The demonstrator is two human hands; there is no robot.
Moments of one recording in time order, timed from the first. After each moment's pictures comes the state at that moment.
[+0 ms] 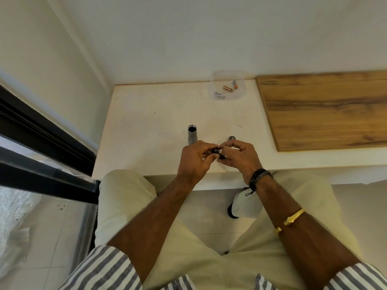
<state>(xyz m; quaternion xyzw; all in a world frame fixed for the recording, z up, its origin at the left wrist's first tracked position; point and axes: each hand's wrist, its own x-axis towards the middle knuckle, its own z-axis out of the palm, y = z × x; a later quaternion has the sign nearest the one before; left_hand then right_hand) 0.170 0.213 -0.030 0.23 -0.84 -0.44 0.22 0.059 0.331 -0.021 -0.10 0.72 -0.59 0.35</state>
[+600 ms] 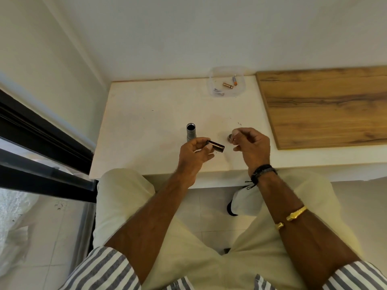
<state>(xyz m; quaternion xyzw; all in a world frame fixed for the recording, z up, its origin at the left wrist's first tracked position) 0.161 0.210 -0.035 0.35 -0.53 -0.75 0.17 0.038 0.334 -0.024 -0.10 0.72 -0.67 0.19</state>
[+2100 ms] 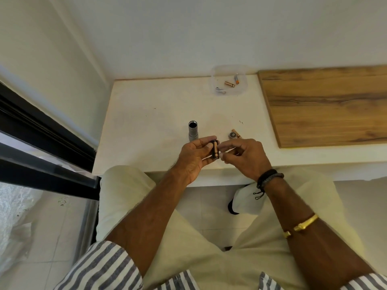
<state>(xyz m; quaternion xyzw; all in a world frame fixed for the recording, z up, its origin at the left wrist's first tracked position) 0.168 0.208 -0.029 0.31 -0.44 -0.84 0.10 0.057 0.352 -0.003 -0.36 0.80 -0.43 0.22</state>
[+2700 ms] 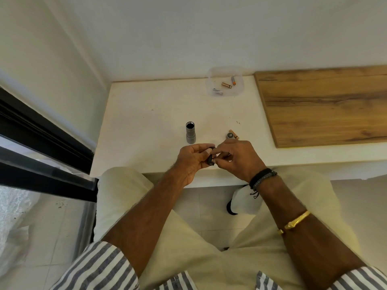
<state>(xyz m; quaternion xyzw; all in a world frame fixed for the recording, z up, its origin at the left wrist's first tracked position) 0.171 0.205 -0.034 0.34 -0.51 -0.79 0.06 0.065 0.343 0.009 -0.52 0.79 -0.29 0.14</state>
